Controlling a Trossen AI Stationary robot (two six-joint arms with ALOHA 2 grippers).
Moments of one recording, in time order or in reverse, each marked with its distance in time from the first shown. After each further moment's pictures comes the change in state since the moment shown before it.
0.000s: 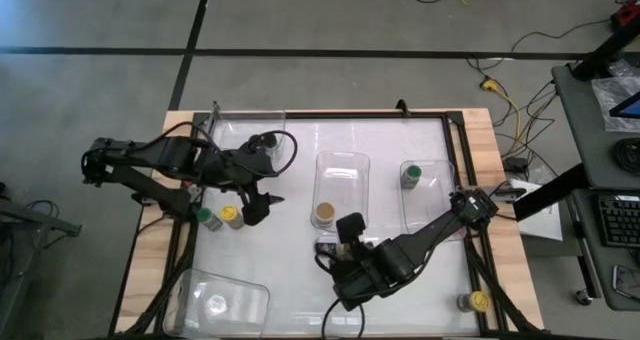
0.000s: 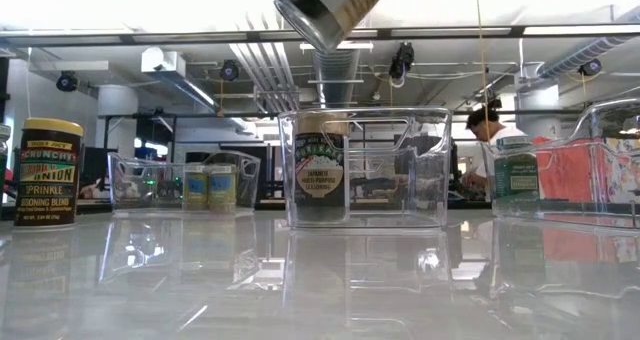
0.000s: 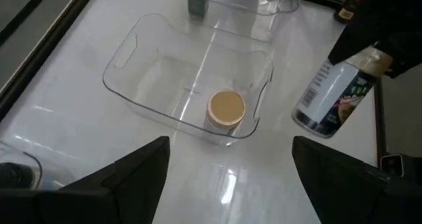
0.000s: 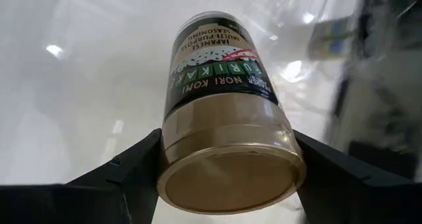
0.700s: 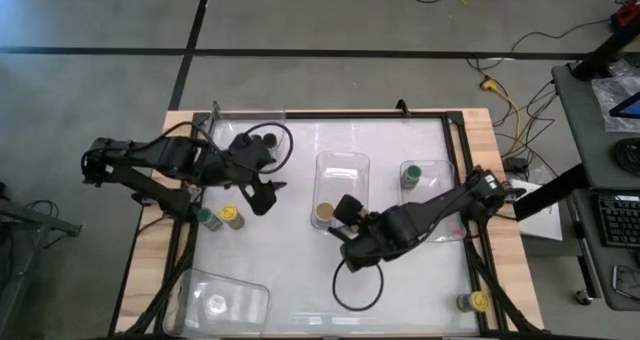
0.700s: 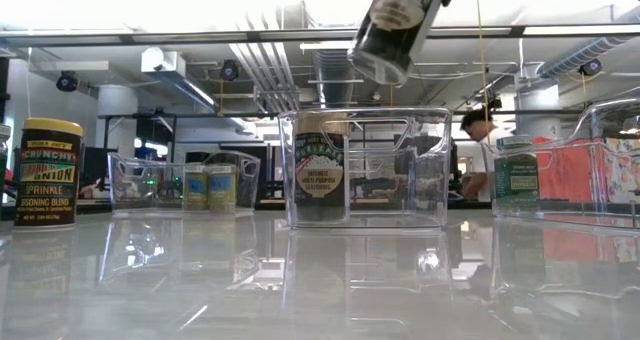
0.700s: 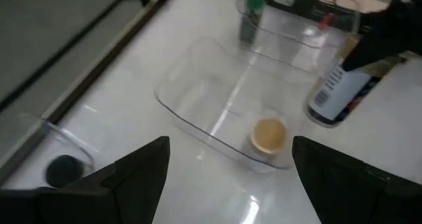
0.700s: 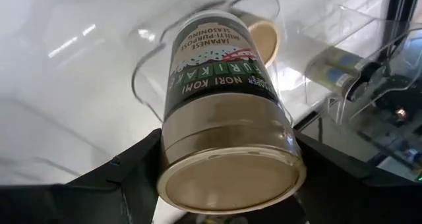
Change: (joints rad) left arm 0.004 0.001 0.000 0.006 -0.213 -0.078; right arm -0.117 -0.208 -0.277 0.006 -0.053 -0.699
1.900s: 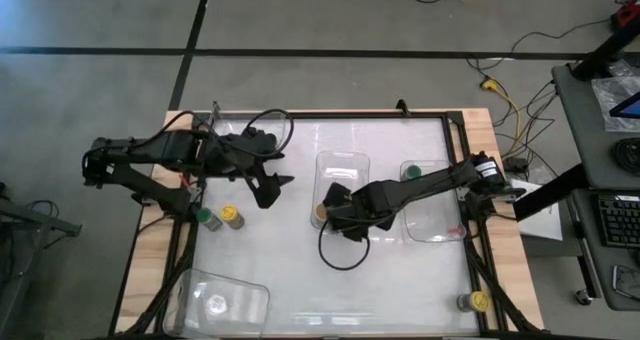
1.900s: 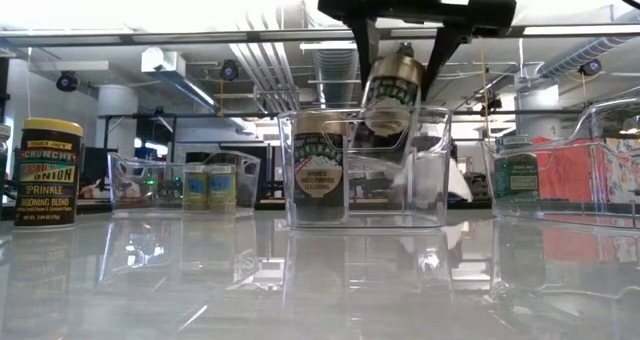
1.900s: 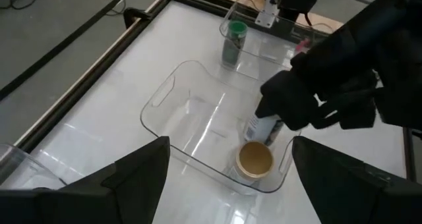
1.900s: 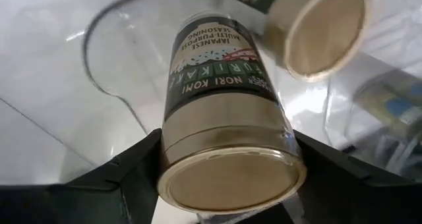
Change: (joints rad) left arm 0.074 0.000 0.000 0.113 0.115 0.079; right arm -0.211 -0.043 -0.329 0.294 -0.129 -0.338
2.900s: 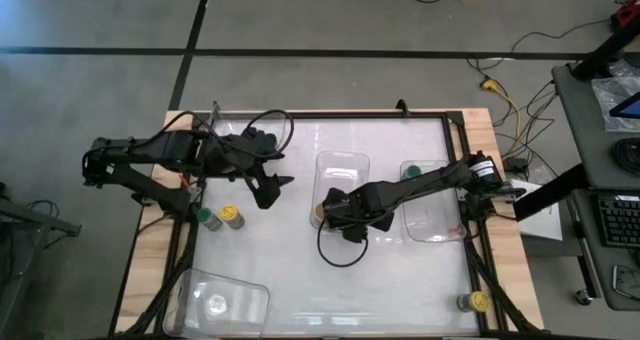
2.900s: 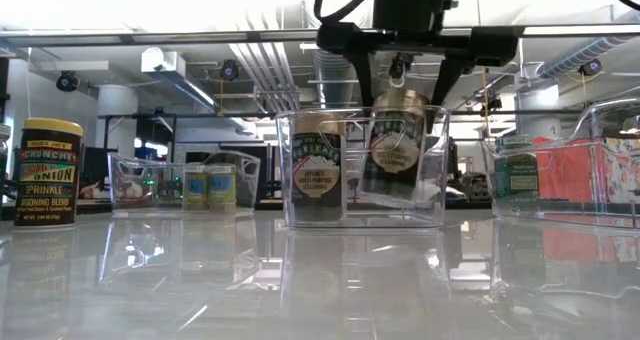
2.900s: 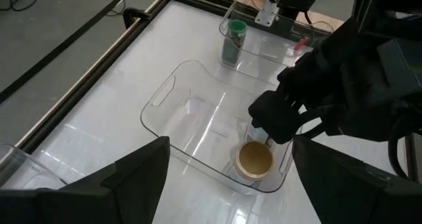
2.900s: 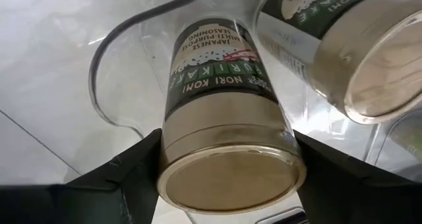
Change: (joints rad) left arm 0.000 0.000 0.000 -0.003 -0.002 0.007; right arm -0.025 0.016 -0.097 0.095 -0.082 -0.068
